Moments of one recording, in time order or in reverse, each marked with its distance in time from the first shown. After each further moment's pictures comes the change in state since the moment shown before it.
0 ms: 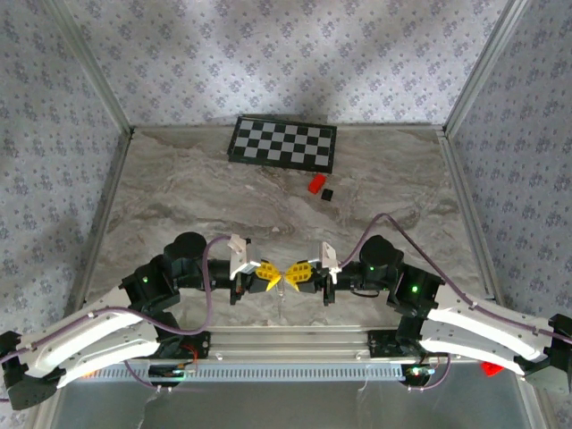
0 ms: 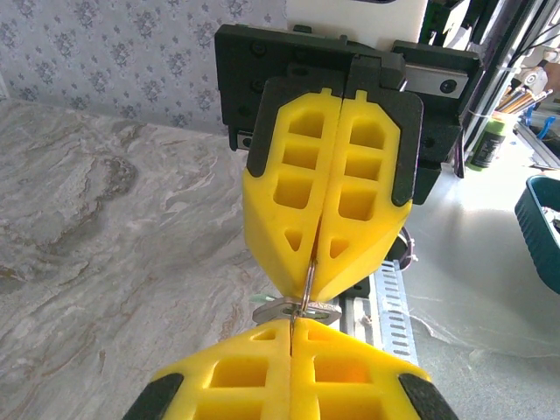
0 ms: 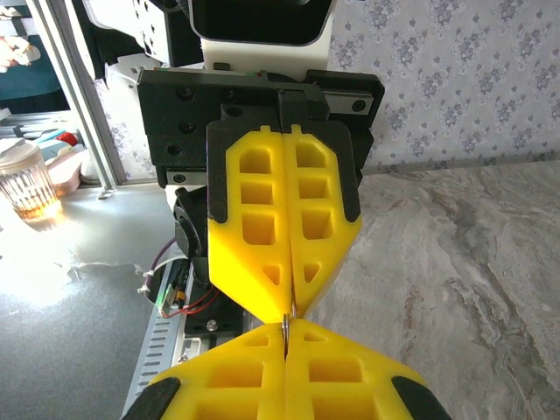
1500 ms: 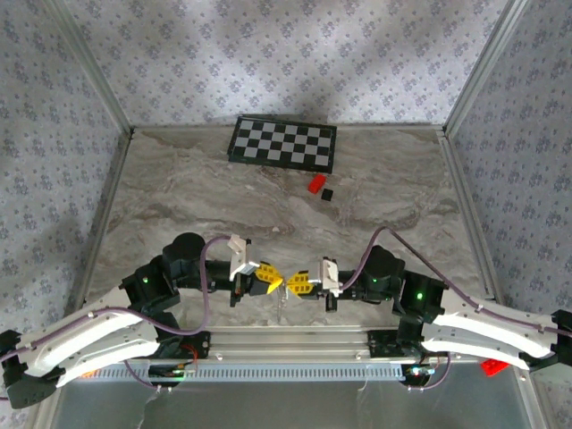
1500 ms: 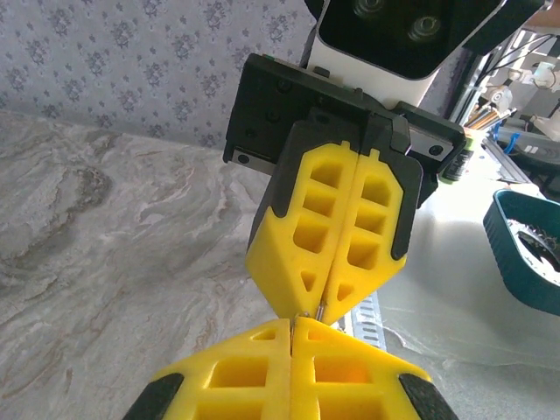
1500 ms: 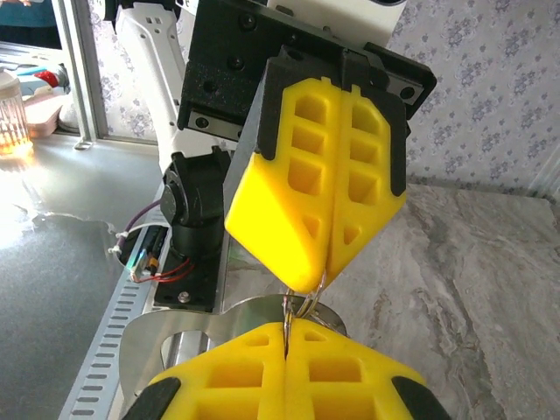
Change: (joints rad) left arm -0.012 -0.001 0.001 0.033 0.037 -0.052; right arm 0.104 -0.056 -0.023 -0.053 0.122 -0.196
